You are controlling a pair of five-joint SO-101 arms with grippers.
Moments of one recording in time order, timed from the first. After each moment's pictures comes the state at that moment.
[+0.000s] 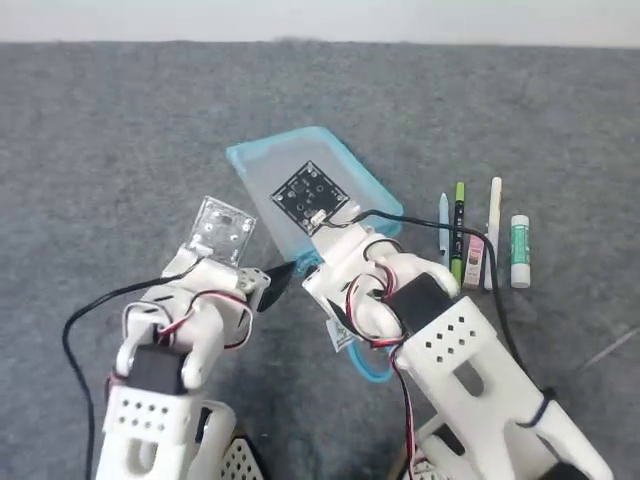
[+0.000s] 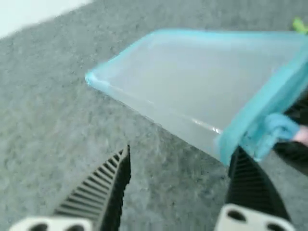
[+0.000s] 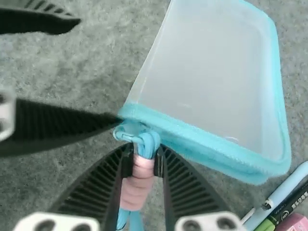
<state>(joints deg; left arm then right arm) 3.7 -73.5 70.7 56.0 -9.2 -40.4 -38.9 39.8 59.5 9.0</state>
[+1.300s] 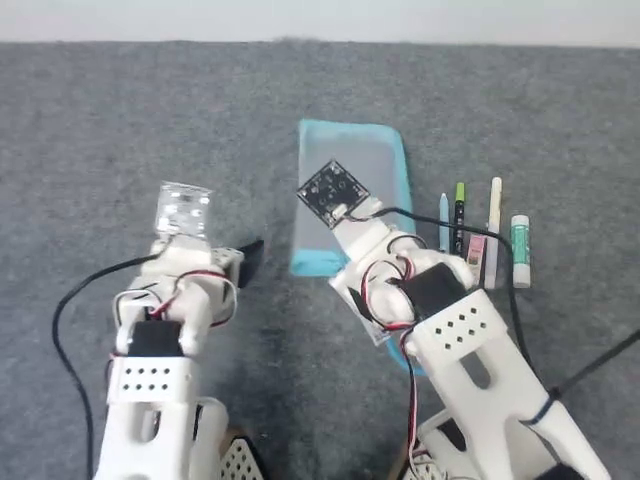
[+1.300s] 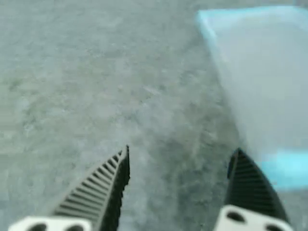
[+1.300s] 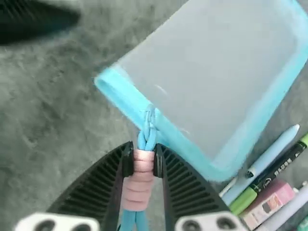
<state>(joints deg) -6.1 -60.4 75.5 40.4 -4.3 -33.8 -38.3 40.5 63.4 13.2</state>
